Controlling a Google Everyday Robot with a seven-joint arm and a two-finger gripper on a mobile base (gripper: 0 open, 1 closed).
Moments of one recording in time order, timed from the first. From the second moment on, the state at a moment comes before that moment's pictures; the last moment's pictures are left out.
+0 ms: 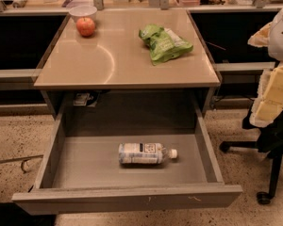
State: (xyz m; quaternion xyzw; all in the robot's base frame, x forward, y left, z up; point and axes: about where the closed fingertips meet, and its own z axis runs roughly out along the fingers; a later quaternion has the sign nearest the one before) arm 0.438 -0.217 0.976 -0.60 0.78 -0.03 0.16
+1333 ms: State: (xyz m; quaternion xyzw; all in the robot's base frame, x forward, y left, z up) arm 0.429 -0.160 0.878 -0.60 0.79 0.06 0.13
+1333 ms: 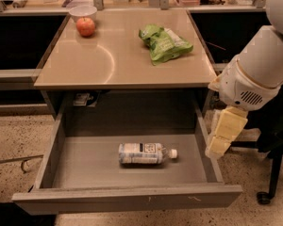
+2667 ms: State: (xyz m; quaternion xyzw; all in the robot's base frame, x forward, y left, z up) arm 0.475 -0.131 0.760 -0.59 0.78 0.11 0.16
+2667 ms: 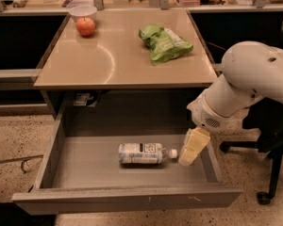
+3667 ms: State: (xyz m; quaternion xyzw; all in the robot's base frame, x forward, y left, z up) arm 0.511 -0.101 0.716 -0.56 0.76 0.20 0.28
